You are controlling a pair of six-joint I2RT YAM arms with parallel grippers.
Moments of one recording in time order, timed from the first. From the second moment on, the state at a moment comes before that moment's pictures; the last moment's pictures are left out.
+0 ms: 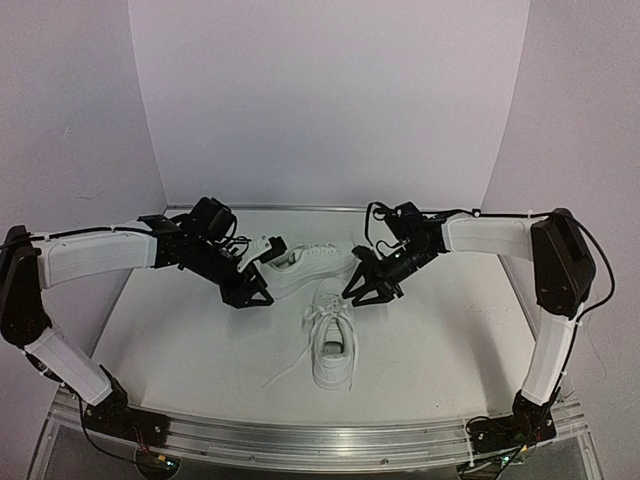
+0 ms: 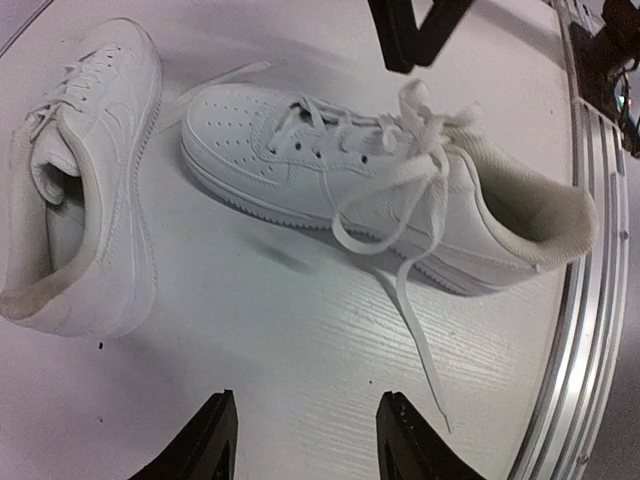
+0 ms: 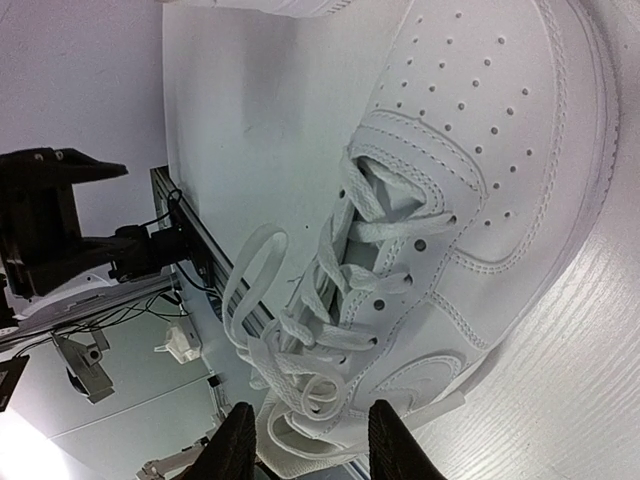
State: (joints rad) left arm -0.71 1.49 1.08 -0.52 0.41 0.37; right arm 0.58 1.91 1.38 -0.61 -0.87 0.52
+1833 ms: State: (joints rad) left arm -0.72 1.90 1.28 -0.34 0.68 0.31; right arm 0.61 1.94 1.44 -0.67 -0.86 0.49
